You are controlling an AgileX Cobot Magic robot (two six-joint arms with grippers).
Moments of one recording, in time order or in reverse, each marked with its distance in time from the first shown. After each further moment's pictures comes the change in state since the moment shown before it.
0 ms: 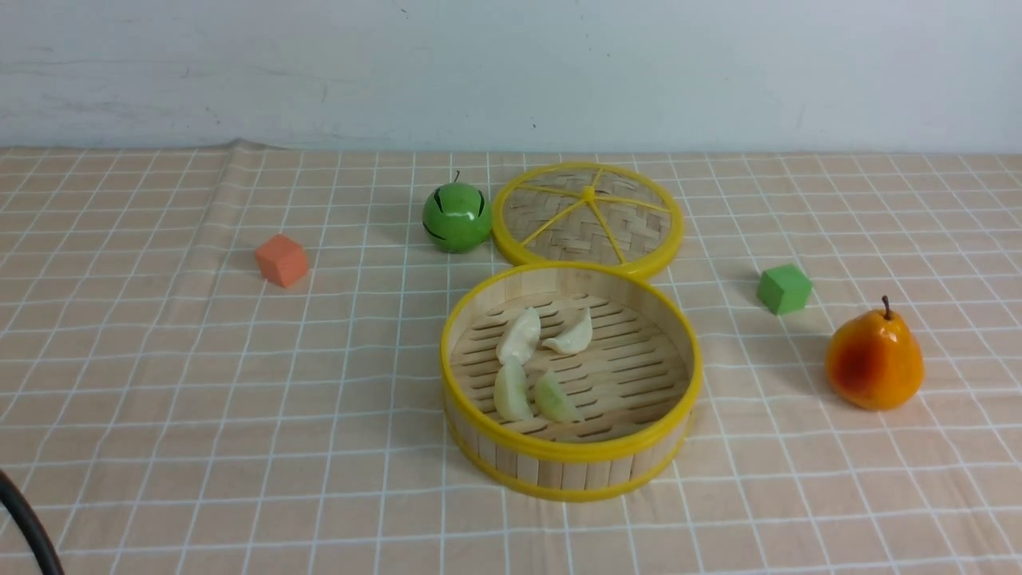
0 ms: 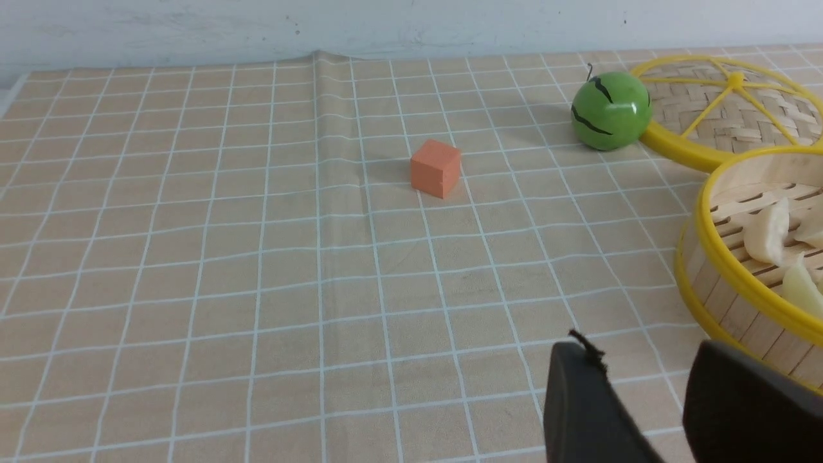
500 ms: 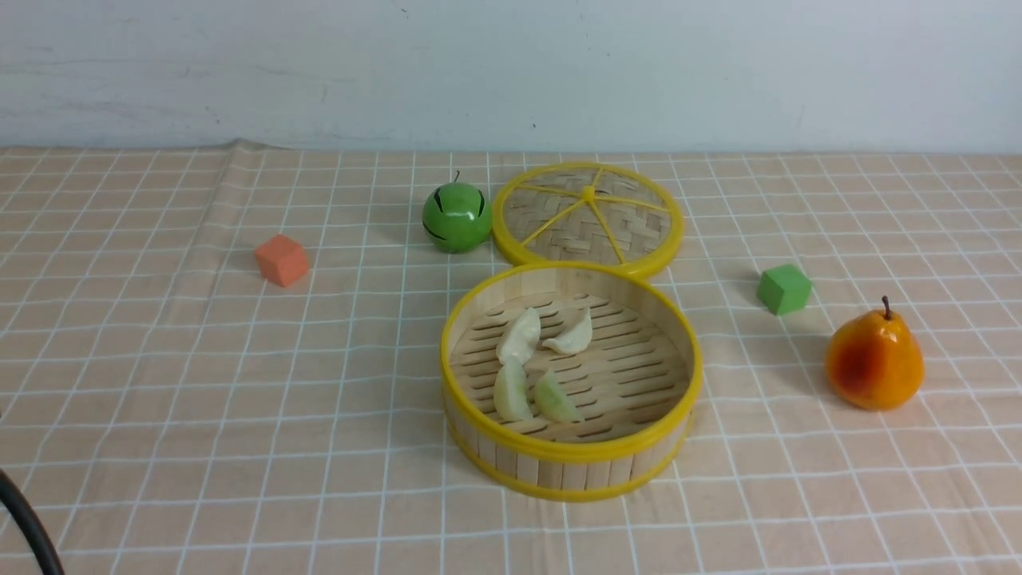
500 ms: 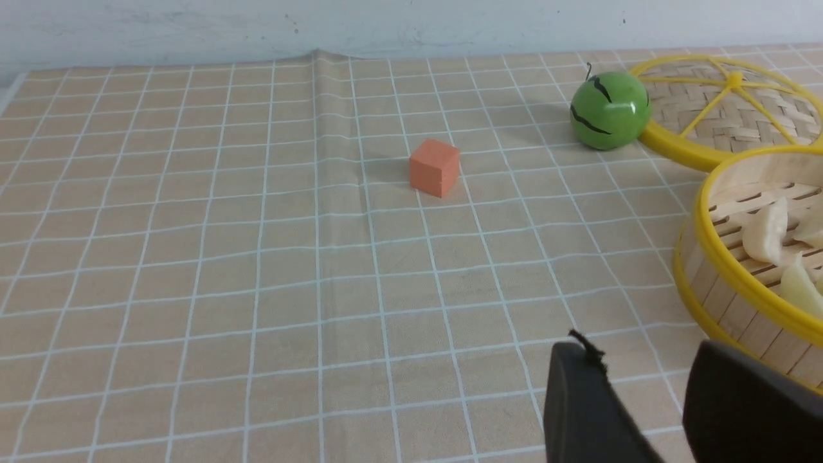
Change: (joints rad) right arm -0.096 -0.109 -0.011 -0.092 0.243 0.227; left arm 0.000 0.000 0.000 -0.003 0.000 0.000
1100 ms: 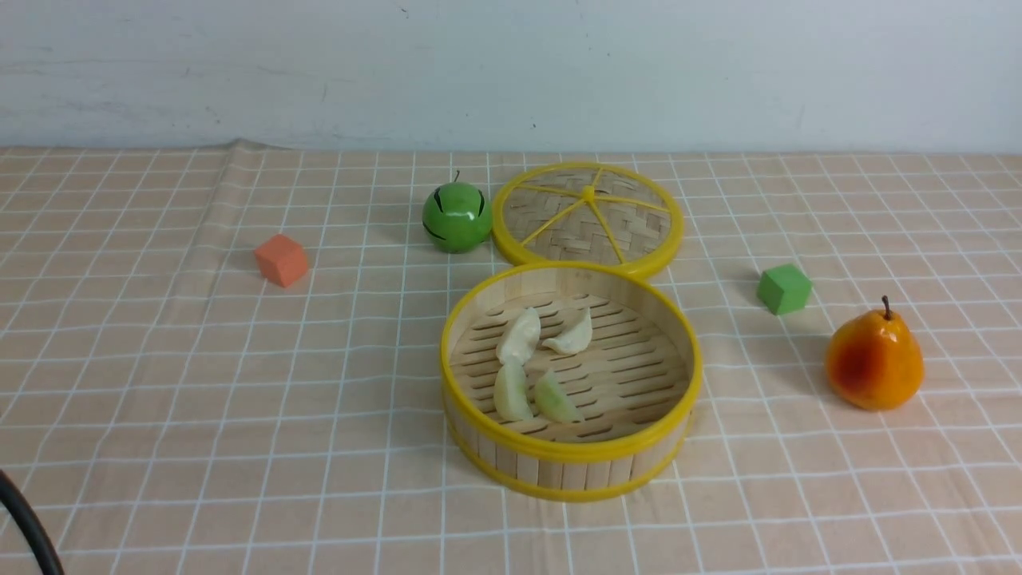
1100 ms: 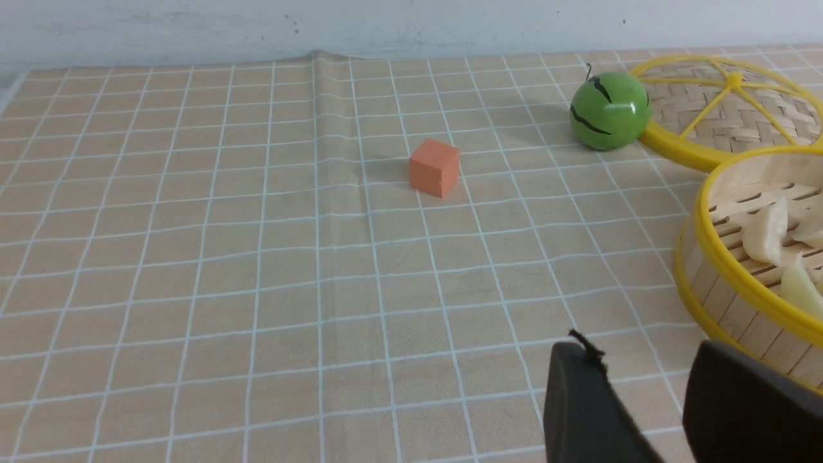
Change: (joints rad) right arm 0.000 0.000 0.000 -0.002 0.003 0.003; left arm 0.000 0.000 0.000 0.000 0.000 0.000
